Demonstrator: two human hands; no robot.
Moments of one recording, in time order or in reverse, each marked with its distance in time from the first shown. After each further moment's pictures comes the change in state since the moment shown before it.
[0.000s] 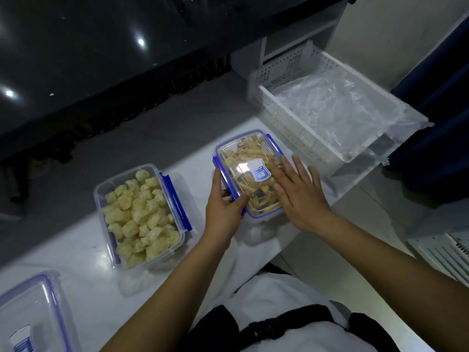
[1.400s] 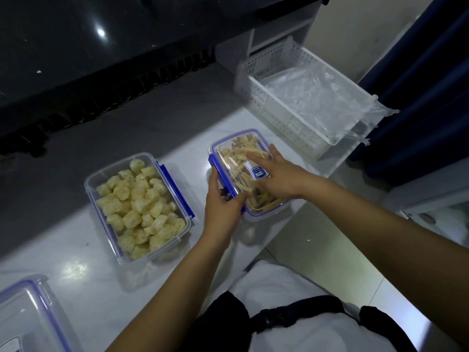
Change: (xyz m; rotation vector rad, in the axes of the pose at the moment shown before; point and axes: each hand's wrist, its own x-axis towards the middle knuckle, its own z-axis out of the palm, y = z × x) left_hand -0.020 -0.014 -0.025 -0.122 -0.127 -0.003; right_hand 0.016 -0.058 -0.039 0.191 -0.358 0.217
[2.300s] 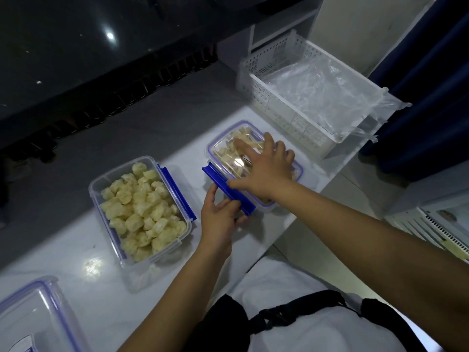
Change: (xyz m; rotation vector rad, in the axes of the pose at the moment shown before) left_hand -0.009 -0.010 -0.003 -0.263 0.052 -0.220; right_hand 0.033 -0.023 0.027 -0.166 0.345 0.043
